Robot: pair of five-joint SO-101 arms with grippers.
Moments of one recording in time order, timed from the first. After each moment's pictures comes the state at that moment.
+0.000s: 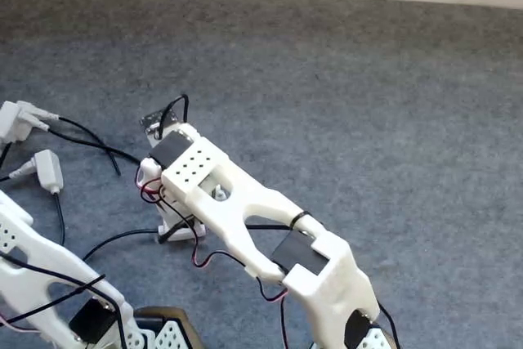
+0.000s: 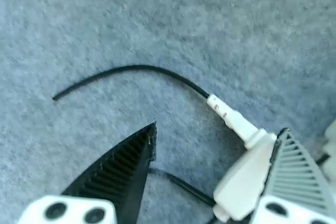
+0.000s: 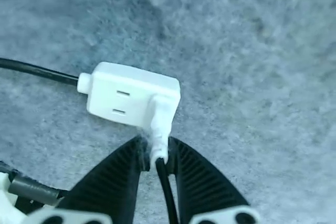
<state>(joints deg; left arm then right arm) -59.0 65.6 -79.6 78.5 -17.9 -57.6 31.6 -18.5 89.5 -20.6</state>
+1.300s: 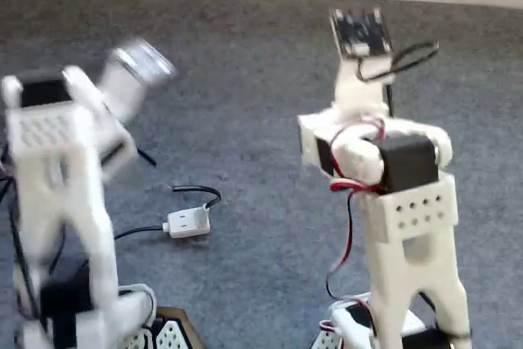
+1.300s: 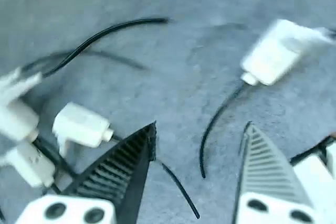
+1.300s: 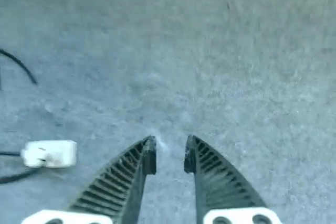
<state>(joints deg) -14.2 -18.5 8.3 98.2 -48.2 -20.4 -31.5 3.6 88.7 -3.8</state>
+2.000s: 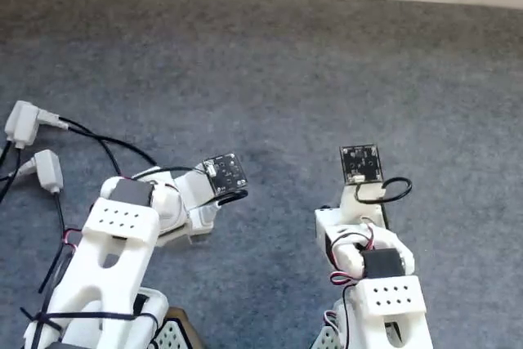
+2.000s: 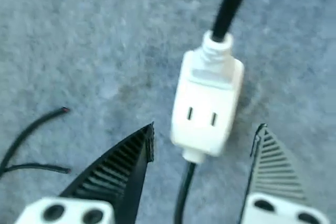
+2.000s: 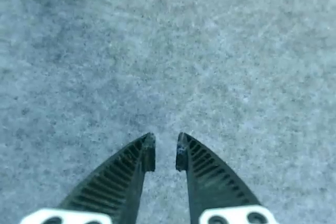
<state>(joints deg) 3.2 -39.2 61.6 58.4 -52.6 -11.5 -70.7 82.9 47.7 1.5</state>
